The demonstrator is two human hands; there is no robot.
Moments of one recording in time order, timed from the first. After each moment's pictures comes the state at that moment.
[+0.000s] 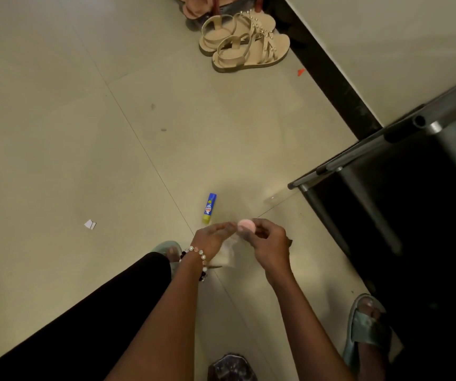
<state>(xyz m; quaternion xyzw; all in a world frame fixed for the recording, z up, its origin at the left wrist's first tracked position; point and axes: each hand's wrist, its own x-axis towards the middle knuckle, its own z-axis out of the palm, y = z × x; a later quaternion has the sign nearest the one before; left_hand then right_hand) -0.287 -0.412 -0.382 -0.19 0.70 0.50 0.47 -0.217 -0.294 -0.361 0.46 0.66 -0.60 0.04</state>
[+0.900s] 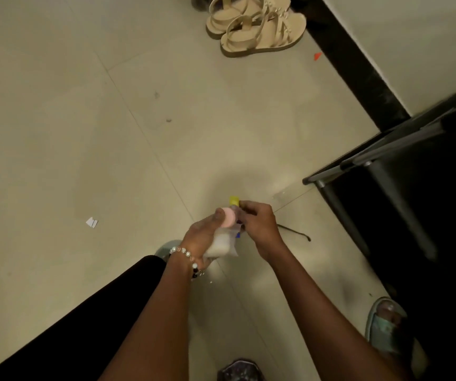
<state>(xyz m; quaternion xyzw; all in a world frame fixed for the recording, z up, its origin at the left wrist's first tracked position) -0.313 -0.432 -0.386 -0.30 0.56 0.61 0.47 -0.271 -0.308 -0.408 0.42 0.63 -0.65 0.10</state>
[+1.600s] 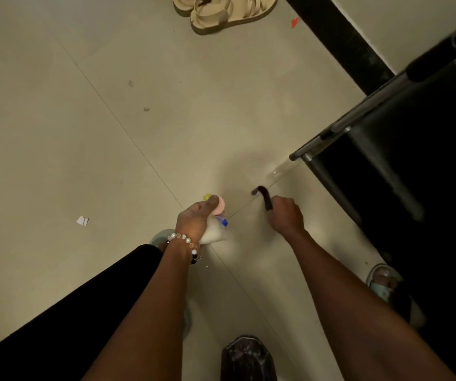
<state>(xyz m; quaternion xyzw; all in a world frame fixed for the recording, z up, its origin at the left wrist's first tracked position) -0.299 -0.419 -0.409 -0.28 0.64 0.58 0.41 -0.215 -0.240 -0.467 0.35 0.87 -0.23 0.25</state>
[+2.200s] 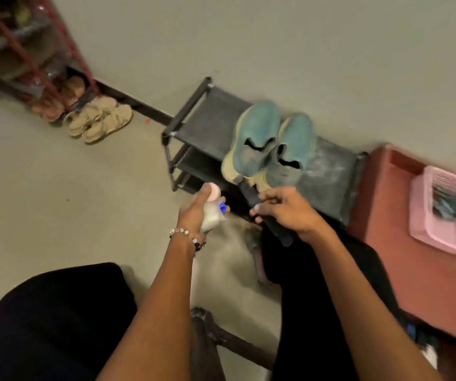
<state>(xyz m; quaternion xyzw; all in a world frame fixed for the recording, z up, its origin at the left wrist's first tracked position) -0.117 -0.300 -0.087 -0.11 0.56 0.62 0.54 0.036 -0.202 -0.018 0.47 0.64 -0.61 -0.04</state>
